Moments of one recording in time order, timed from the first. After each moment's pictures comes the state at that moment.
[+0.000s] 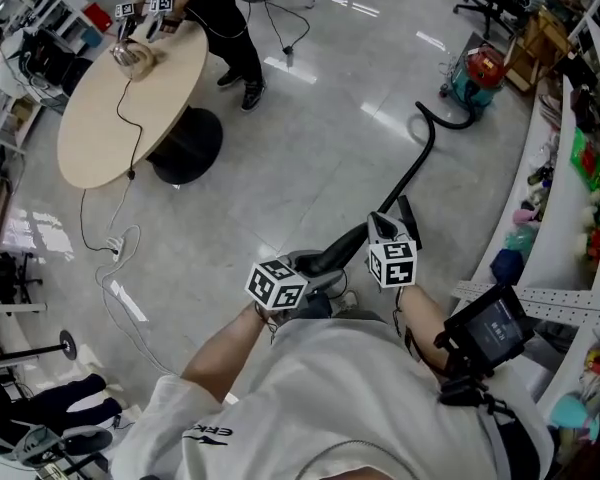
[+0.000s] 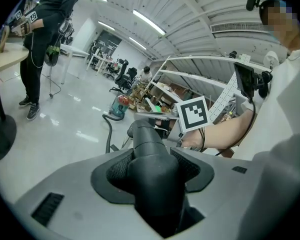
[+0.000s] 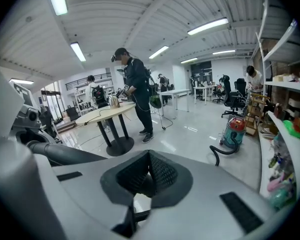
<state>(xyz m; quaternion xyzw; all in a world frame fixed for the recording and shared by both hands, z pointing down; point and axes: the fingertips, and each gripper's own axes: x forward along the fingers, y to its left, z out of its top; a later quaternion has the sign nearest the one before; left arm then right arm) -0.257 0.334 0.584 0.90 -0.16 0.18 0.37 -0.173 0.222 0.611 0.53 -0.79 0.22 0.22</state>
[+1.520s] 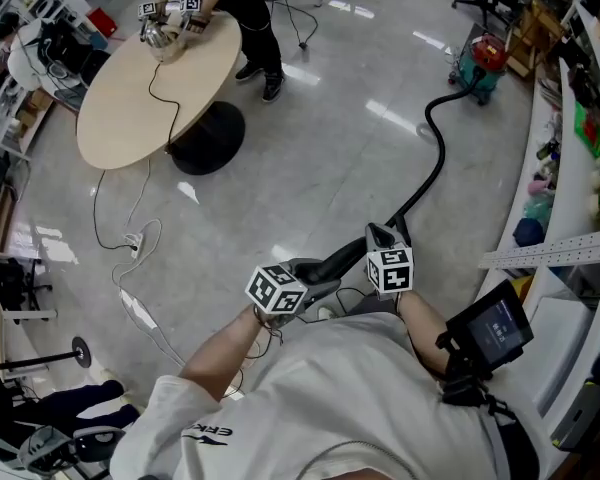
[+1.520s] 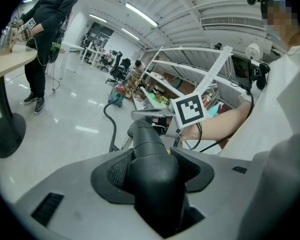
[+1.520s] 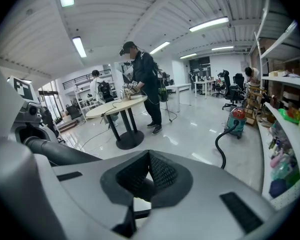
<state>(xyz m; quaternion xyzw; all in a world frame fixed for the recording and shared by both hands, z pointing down) -0.433 0.491 0.601 0.90 -0.12 0.24 0.35 -0.343 0.381 0.637 0.53 -0.78 0.24 0.23</state>
